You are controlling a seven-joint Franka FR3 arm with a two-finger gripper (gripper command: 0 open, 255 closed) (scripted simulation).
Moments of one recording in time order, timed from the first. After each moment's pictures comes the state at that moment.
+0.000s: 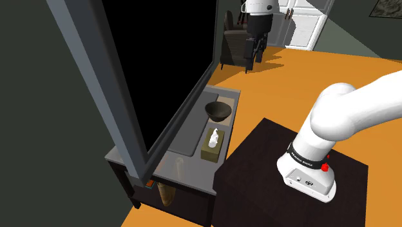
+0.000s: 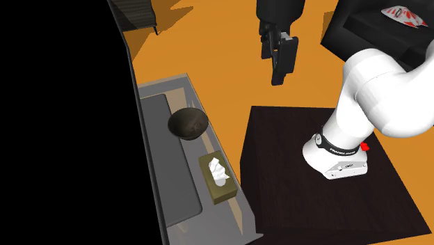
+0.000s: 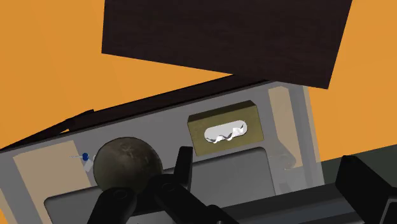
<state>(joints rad) 0.02 -0.78 0.02 -2.42 0.02 1.54 -0.07</state>
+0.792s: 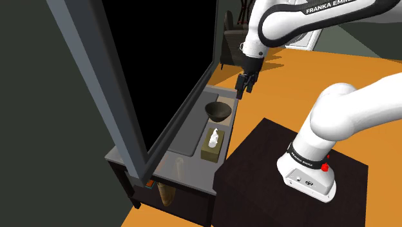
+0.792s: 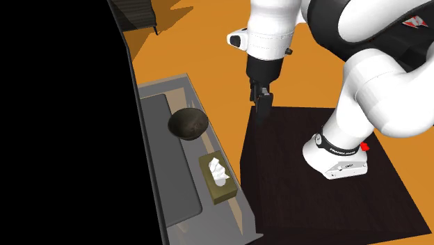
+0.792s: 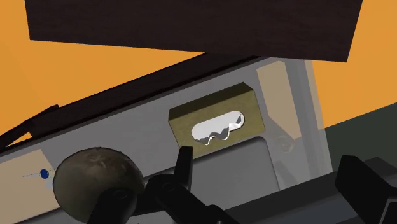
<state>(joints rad) 0.01 -0.81 -0.04 -2.80 0.10 1.97 -0.09</state>
